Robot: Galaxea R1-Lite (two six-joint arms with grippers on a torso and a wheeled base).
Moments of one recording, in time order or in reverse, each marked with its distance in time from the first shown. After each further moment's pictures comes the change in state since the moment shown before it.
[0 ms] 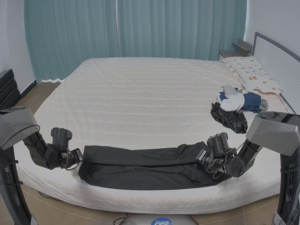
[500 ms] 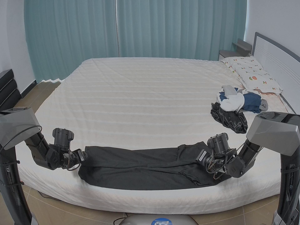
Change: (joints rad) left arm -0.014 0.016 -0.008 -0.004 0.001 -0.012; right arm 0.001 -0.003 0.010 0.000 0.000 -0.005
